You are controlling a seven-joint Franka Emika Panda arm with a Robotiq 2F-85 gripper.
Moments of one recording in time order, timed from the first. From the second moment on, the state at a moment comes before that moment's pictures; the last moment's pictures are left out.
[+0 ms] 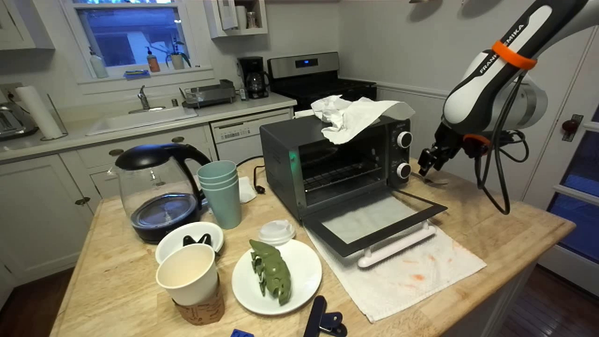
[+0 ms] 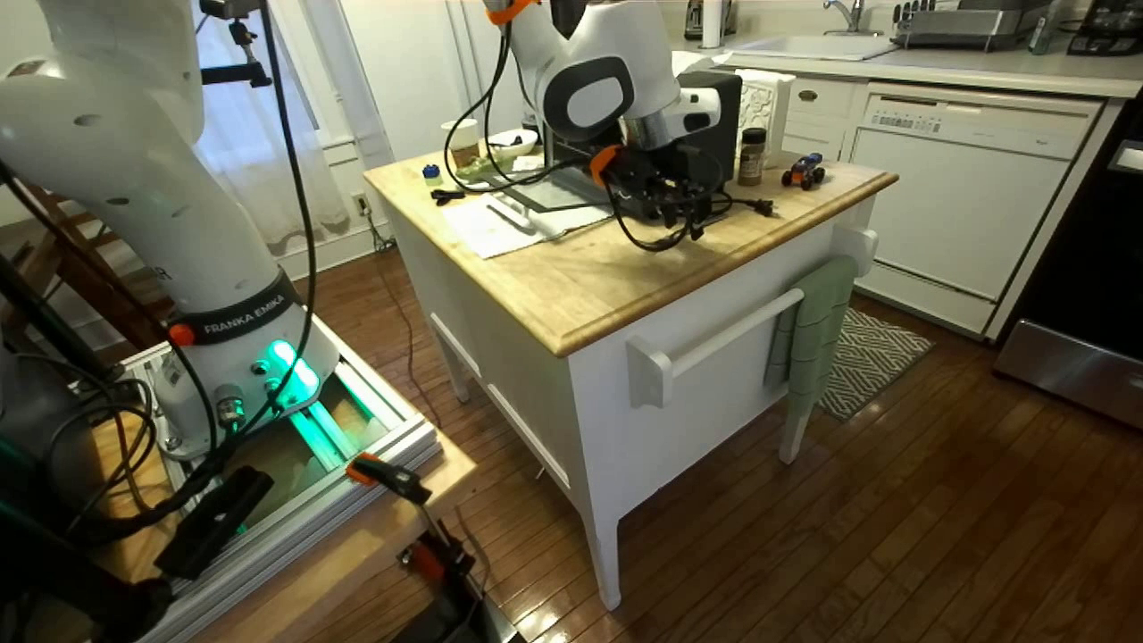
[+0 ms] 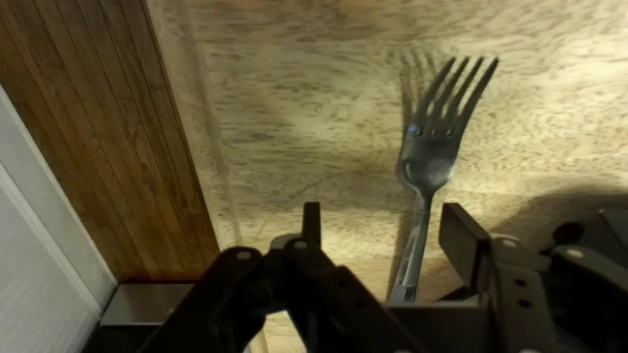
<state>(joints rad) -0.40 0.48 0.00 -2.20 0.12 3.01 -0.29</state>
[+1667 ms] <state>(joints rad) -0.50 0.36 0.12 -2.21 0.18 2.65 -0.34</state>
